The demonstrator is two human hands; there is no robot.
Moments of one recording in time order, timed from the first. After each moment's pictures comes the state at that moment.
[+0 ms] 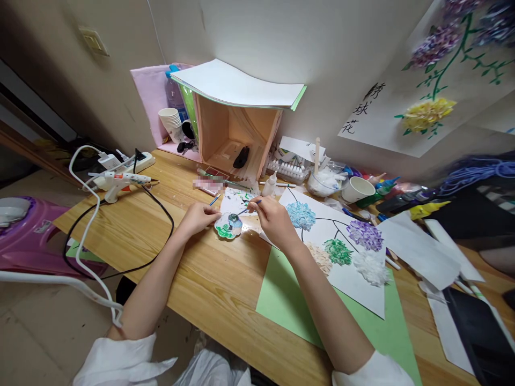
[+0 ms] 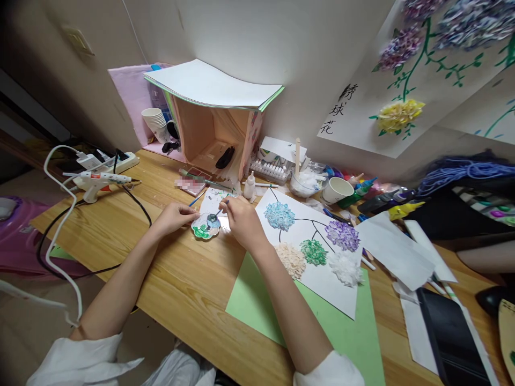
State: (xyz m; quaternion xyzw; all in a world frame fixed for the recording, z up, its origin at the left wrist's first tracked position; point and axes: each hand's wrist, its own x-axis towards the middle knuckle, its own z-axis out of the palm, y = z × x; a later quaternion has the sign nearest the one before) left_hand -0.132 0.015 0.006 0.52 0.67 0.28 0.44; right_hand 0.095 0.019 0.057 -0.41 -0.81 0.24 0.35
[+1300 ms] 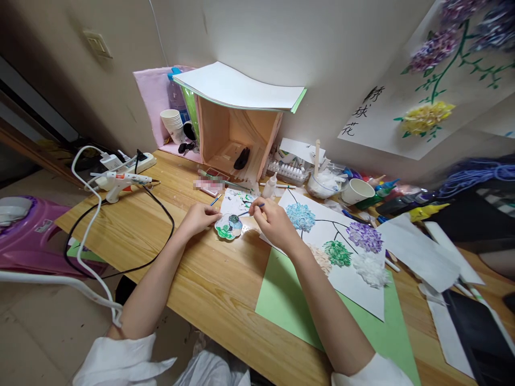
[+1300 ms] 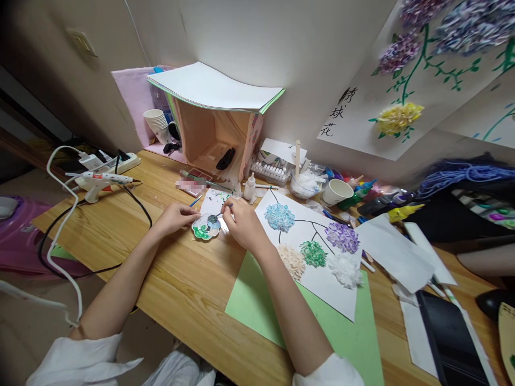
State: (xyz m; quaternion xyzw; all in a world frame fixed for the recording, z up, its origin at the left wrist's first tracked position) left_hand -0.131 0.016 0.005 0.54 0.66 0.28 0.44; right_hand 0.098 0.017 0.064 -0.44 -0.80 0.28 0.31
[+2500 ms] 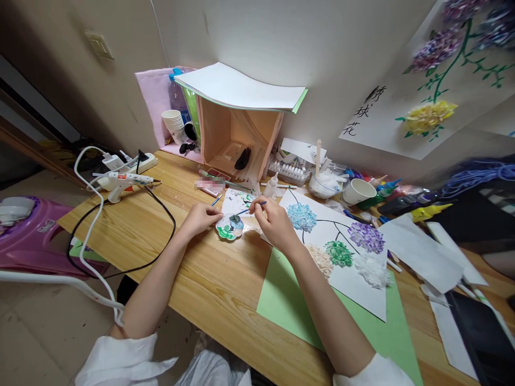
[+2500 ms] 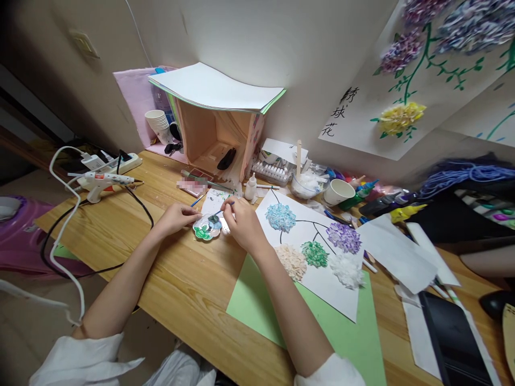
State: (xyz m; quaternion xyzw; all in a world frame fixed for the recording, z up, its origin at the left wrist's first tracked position) left_hand -0.132 0.016 0.005 0.56 0.66 0.28 0.42; right_hand 0.093 0.017 0.058 -0.44 -0.79 0.28 0.34
